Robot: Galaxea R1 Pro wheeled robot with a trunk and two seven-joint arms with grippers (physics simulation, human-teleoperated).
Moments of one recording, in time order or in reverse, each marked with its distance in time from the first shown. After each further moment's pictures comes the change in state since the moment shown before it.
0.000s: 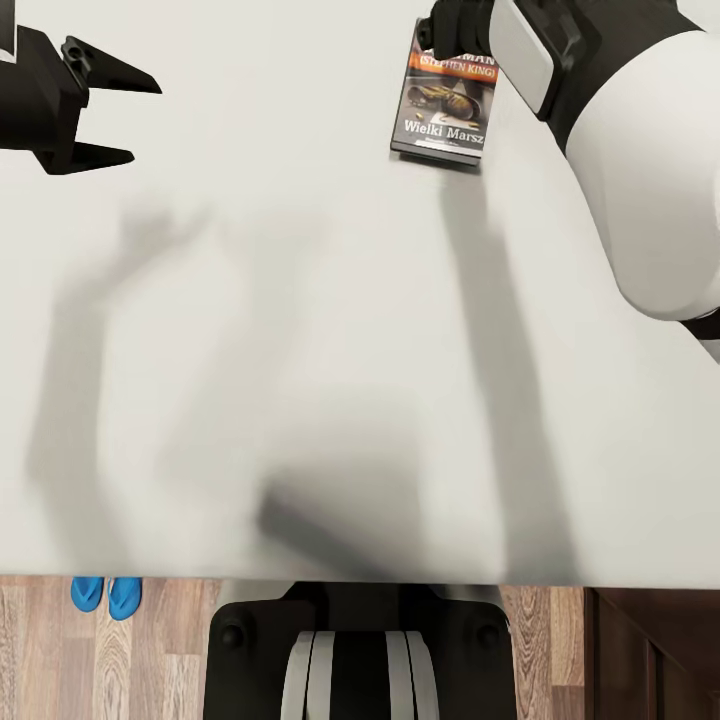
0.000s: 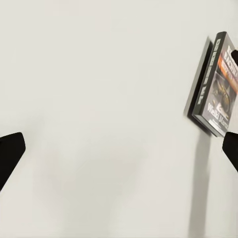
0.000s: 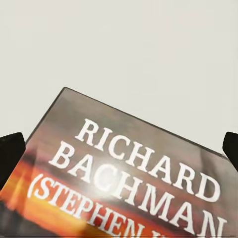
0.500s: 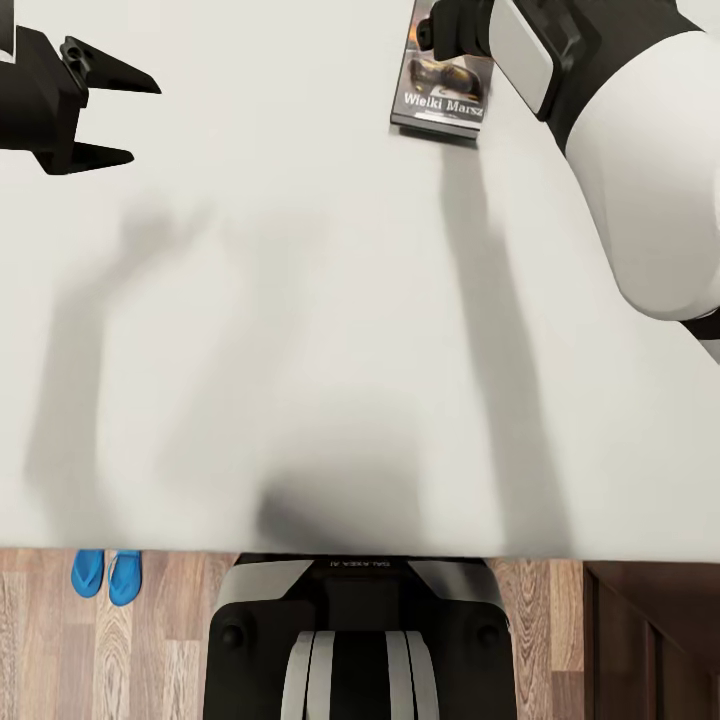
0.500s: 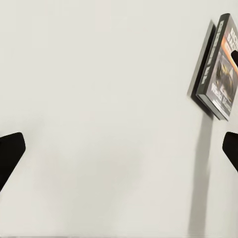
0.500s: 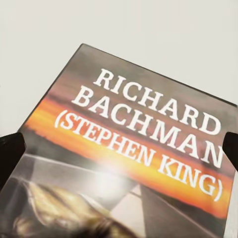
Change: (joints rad) left arm 0.001 0.001 0.002 0.000 0.000 0.001 -0.001; right arm 0.000 0.001 0.000 0.000 0.000 0.001 0.000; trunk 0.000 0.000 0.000
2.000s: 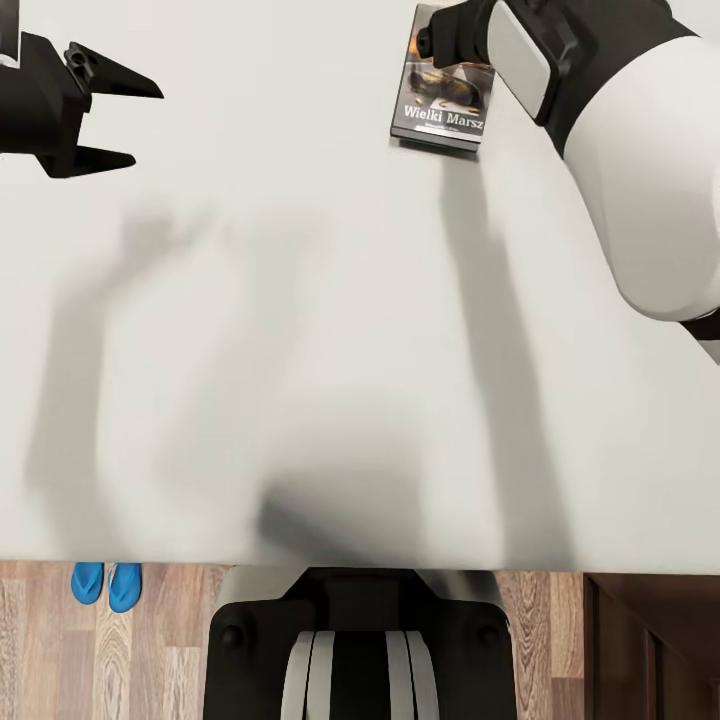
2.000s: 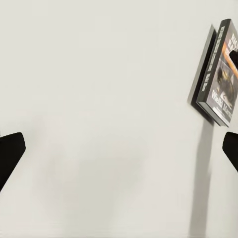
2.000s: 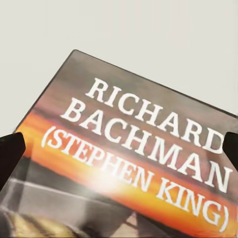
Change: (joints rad) left arm 0.005 0.000 -0.002 0.000 0.000 0.003 0.000; right arm 0.001 0.000 0.000 0.015 0.000 0.000 0.000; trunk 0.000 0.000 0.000
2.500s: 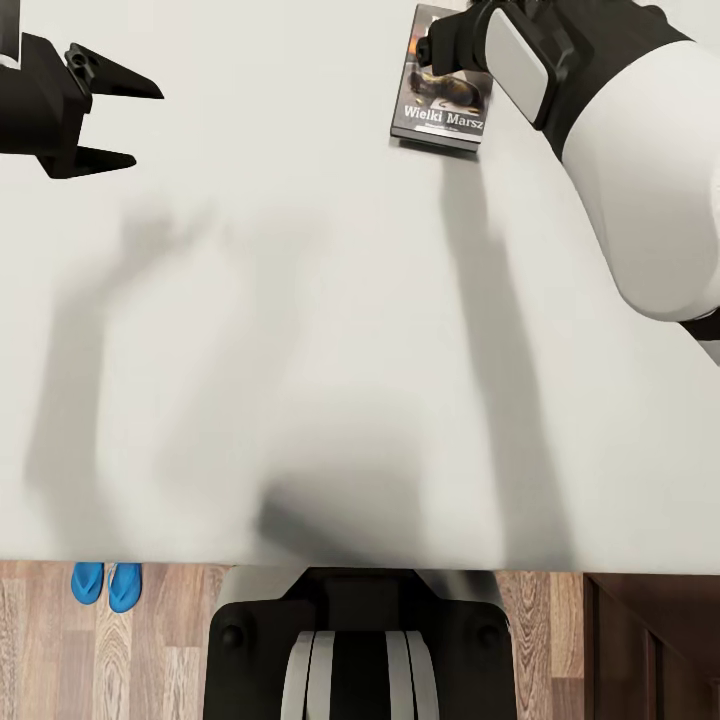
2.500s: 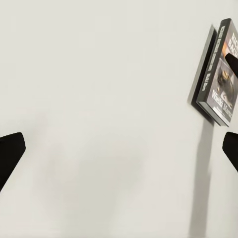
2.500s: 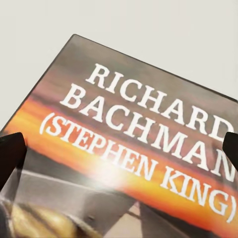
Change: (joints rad) left arm 0.001 0.000 0.000 0.000 0.000 0.000 0.000; right arm 0.000 0.001 -0.001 0.020 0.000 -0.001 0.000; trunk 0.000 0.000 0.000
